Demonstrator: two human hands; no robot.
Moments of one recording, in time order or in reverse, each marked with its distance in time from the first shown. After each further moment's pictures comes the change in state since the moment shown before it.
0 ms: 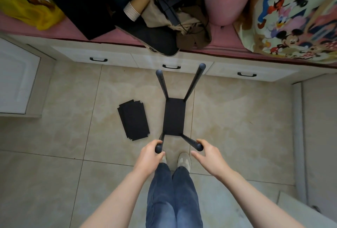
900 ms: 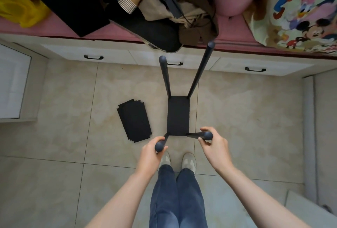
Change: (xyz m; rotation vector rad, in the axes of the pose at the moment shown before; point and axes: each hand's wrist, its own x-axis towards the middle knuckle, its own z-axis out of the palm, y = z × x) left_hand 0.049 0.001 -0.010 -0.184 0.092 0.067; right_hand 0.063 -0.024 0.004 0.283 0.349 -0.044
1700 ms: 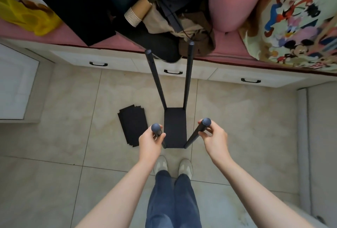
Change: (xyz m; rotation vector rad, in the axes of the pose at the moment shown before) left_hand 0.001 0.076 -0.018 -0.185 0.213 -0.078; right_hand 0.013 -0.043 -0.030 0.173 0.048 0.024
